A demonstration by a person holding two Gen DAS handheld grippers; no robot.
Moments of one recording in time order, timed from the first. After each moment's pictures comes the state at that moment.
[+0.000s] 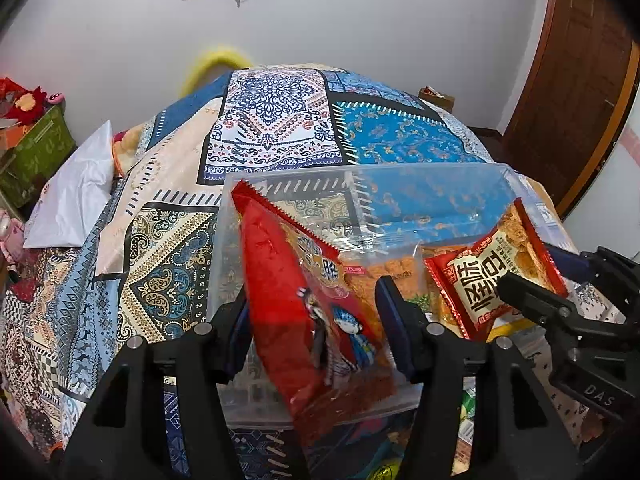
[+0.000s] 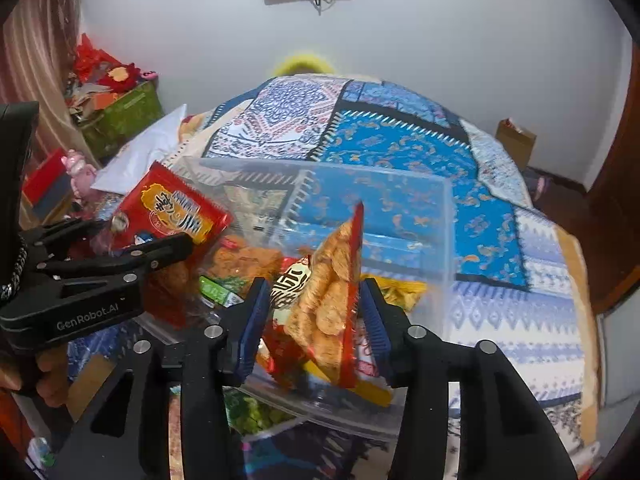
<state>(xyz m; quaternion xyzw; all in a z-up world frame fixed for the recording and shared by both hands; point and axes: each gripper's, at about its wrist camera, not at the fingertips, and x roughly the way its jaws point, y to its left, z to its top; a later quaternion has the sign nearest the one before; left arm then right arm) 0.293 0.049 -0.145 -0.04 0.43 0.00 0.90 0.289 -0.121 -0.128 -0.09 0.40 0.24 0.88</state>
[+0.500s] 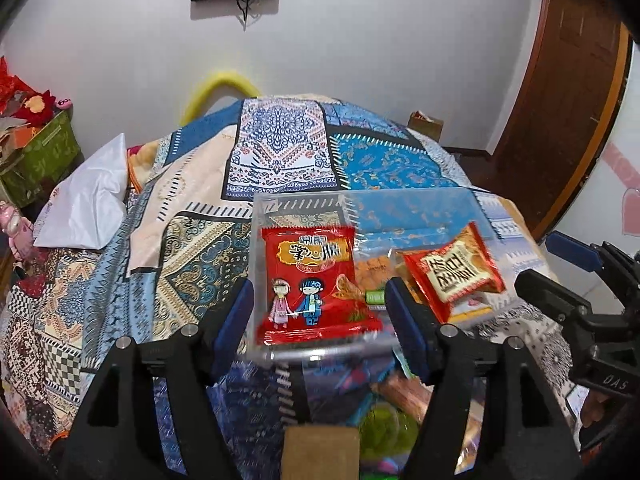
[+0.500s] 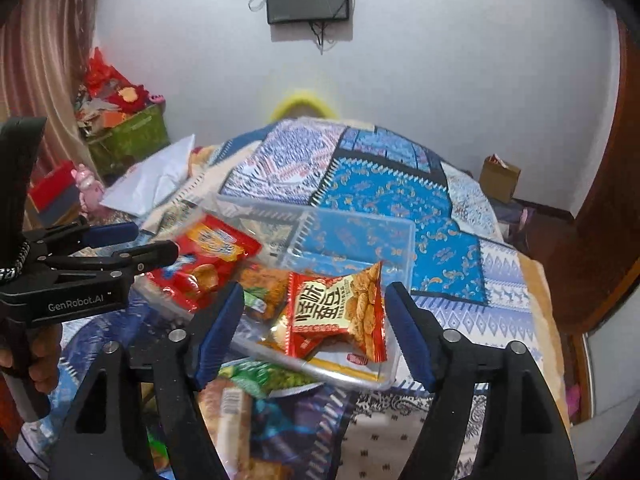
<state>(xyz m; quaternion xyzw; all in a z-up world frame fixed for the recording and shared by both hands) 0.231 0.062 -0.090 -0.05 0.39 -0.01 0.92 0.242 -0.135 -0.076 -0.08 0.34 0.24 0.91</state>
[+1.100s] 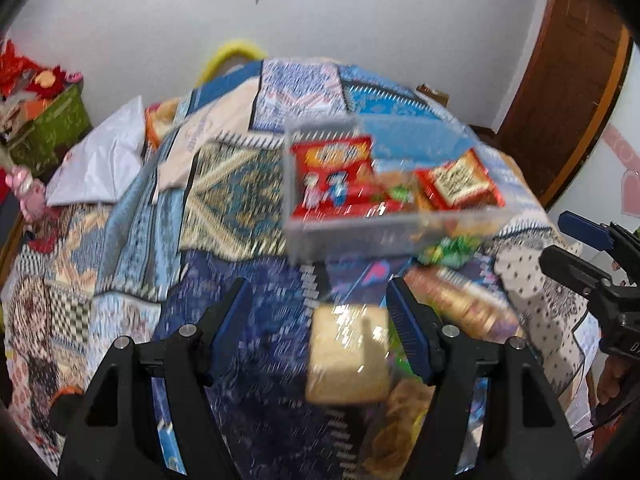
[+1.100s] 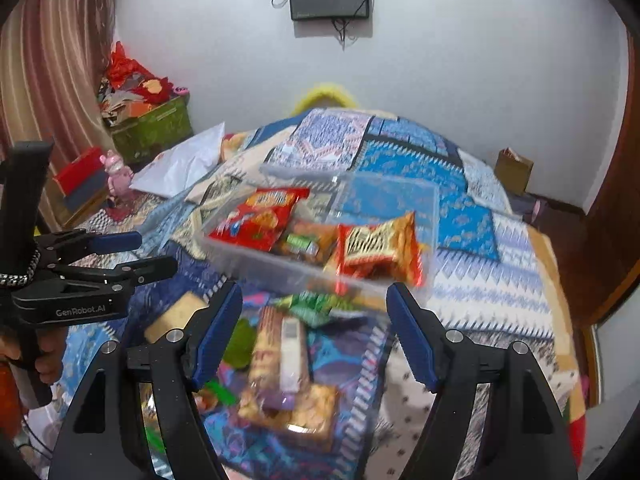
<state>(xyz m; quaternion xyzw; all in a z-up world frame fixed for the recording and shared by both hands) 0.155 0.079 -0.126 -0.06 0.44 0.00 0.89 0.185 -0.137 -0.093 -0.08 0.36 0.27 0.89</state>
